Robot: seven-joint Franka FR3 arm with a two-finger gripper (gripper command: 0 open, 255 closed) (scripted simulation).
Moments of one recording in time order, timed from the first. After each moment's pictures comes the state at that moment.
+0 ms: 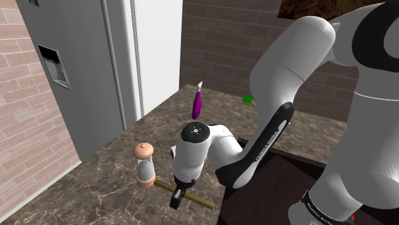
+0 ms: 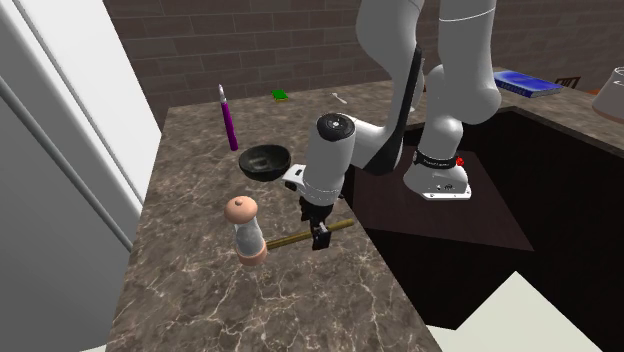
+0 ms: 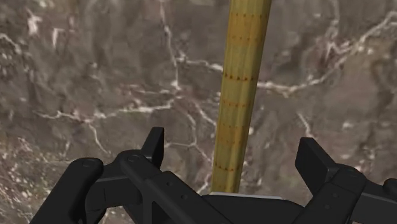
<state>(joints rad) 0.24 0.28 0.48 -2.46 -0.66 2.72 0.78</state>
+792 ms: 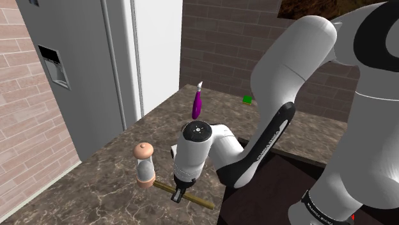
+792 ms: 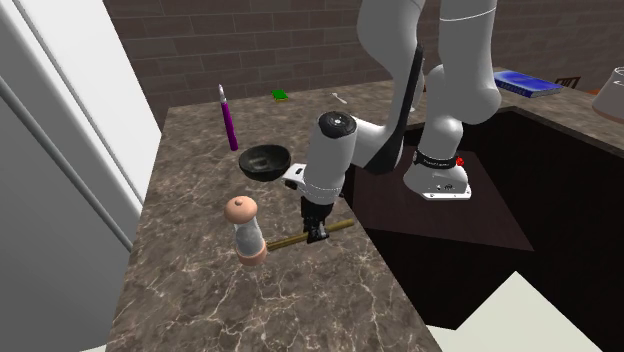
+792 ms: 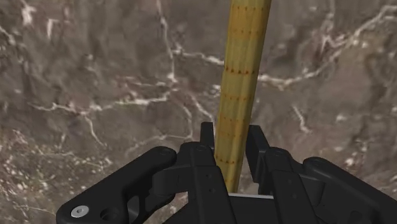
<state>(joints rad) 0.23 0.27 0.48 -2.47 -0.67 2.75 0.77</state>
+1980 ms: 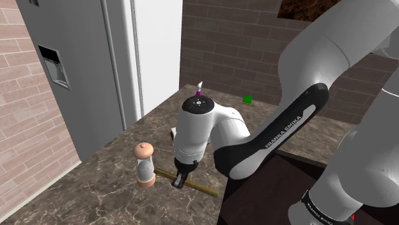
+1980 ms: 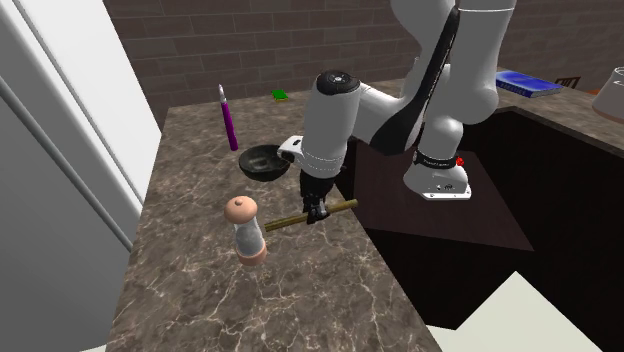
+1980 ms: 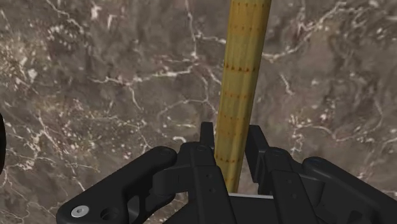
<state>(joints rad) 0.15 0.06 0.62 -2.48 -0.32 2.59 0.51</state>
